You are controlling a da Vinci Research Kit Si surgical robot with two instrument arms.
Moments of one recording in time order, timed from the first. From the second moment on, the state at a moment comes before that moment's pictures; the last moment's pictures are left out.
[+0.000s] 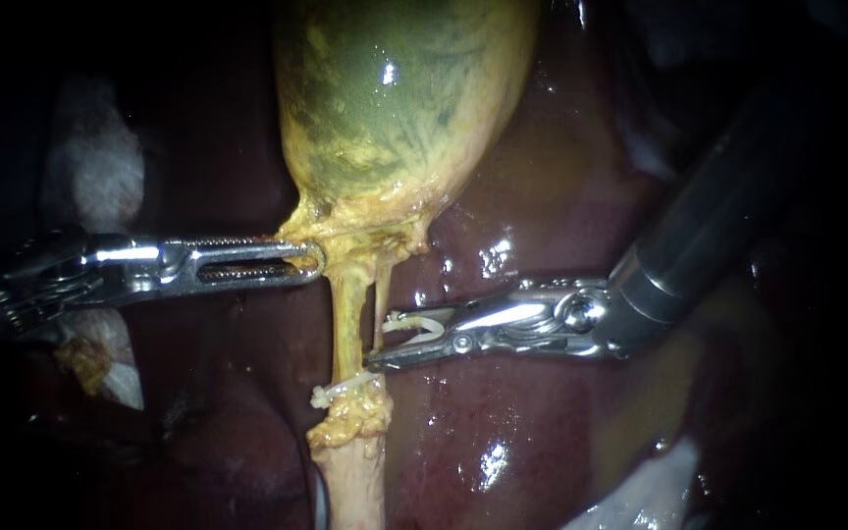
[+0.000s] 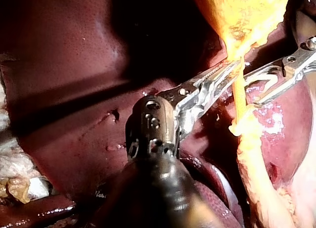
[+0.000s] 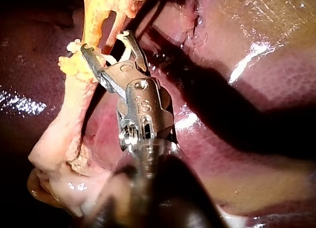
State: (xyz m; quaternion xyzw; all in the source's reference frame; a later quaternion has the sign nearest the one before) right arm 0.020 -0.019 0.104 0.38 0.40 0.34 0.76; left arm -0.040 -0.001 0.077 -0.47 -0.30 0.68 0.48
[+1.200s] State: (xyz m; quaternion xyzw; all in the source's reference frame) right arm 0.022 -0.019 0.100 0.39 0.39 0.35 0.76; left arm -0.040 -0.002 0.077 -0.47 -0.30 0.68 0.48
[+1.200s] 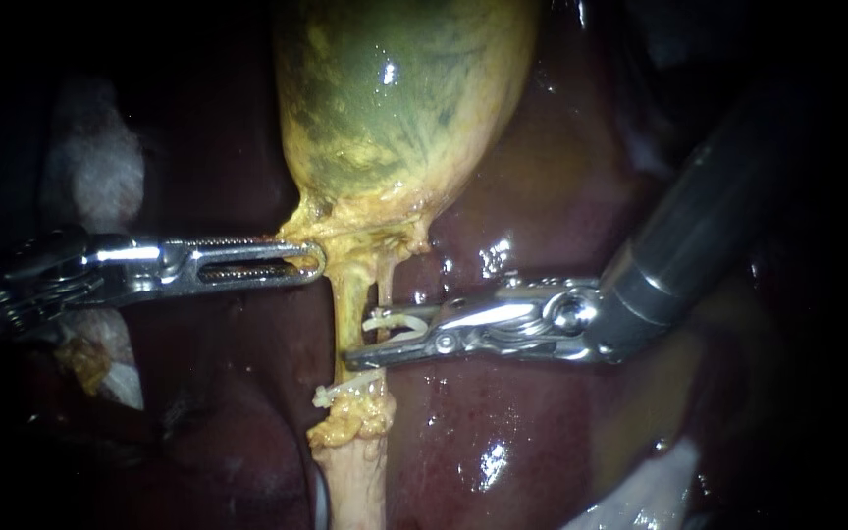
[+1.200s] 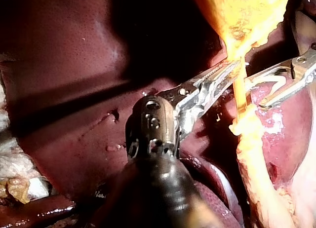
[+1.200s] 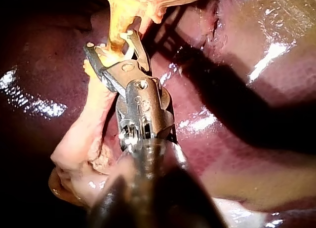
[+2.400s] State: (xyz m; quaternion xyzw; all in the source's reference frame) right arm 0.025 -0.021 0.105 0.39 0.37 0.33 0.77; left arm -0.040 -0.002 0.077 -0.47 -0.30 0.68 0.48
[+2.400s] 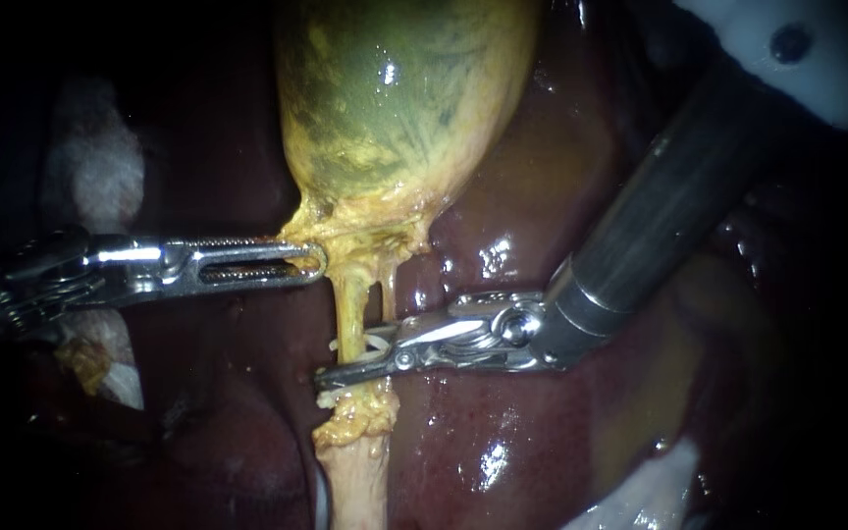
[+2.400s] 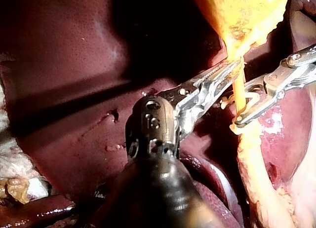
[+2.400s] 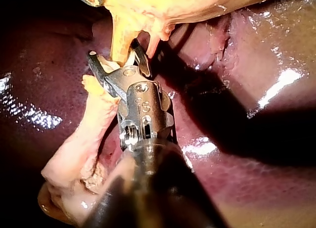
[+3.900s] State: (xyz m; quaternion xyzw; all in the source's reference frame) right arm 0.026 -0.021 0.106 0.41 0.35 0.34 0.77; left arm -0.040 -0.002 0.077 -0.46 -0.30 0.68 0.48
